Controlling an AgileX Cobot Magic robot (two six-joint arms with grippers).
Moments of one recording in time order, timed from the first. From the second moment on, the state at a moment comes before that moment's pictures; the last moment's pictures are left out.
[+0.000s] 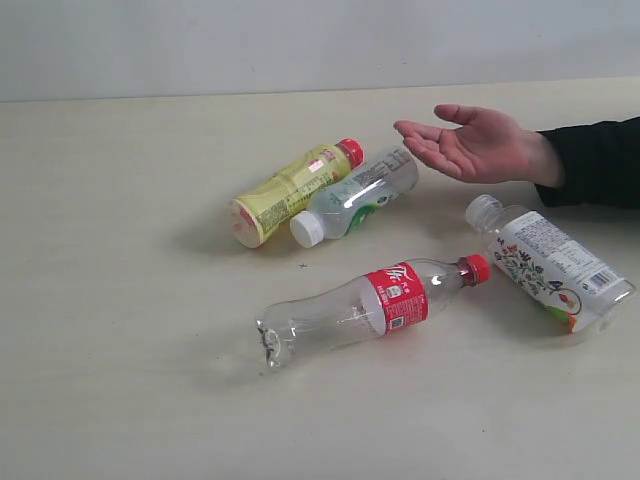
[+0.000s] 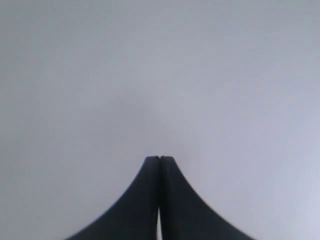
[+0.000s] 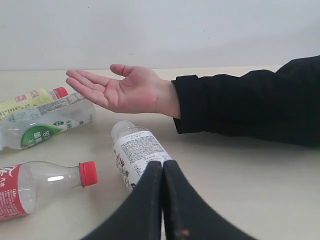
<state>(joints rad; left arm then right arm) -0.03 0.02 -0.06 -0.30 -0.51 -0.45 0.14 0.01 0.00 -0.14 0.34 0.17</state>
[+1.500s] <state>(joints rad) -0.87 2.02 -1.67 0.04 1.07 0.28 0.14 0.01 0.00 -0.14 0.34 0.17</state>
